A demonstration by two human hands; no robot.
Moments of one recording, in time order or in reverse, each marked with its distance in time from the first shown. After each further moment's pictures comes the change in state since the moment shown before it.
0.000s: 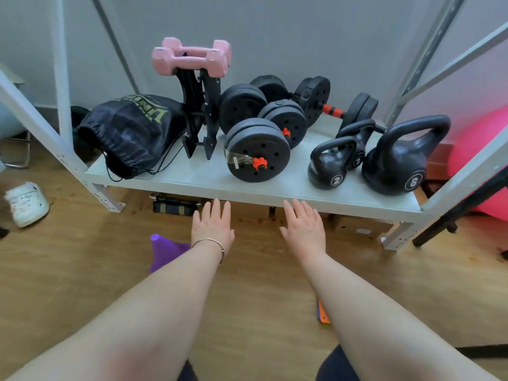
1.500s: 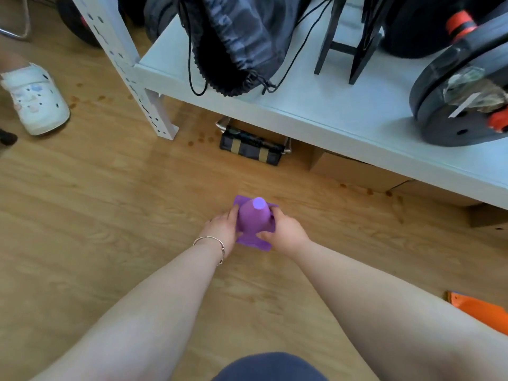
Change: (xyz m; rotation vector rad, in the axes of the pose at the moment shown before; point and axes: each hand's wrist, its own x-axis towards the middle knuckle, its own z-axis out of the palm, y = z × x) left_hand 0.049 -0.263 0.275 -0.441 -0.459 -0.028; right_hand 0.075 -0.289 0.266 0.356 -0.748 0.089
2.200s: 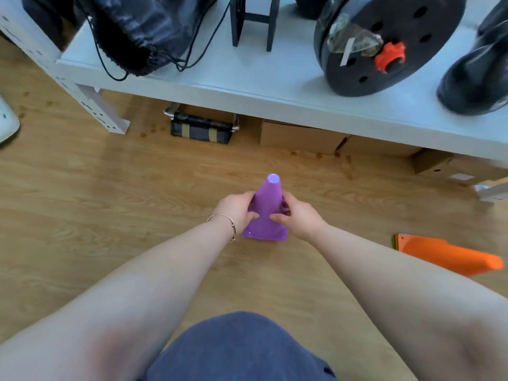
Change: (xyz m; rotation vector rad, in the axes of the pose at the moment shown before) left_hand -0.026 0.146 0.009 -0.076 -0.041 0.176; right_hand -0.084 0.130 -0.051 0.302 0.080 -0.017
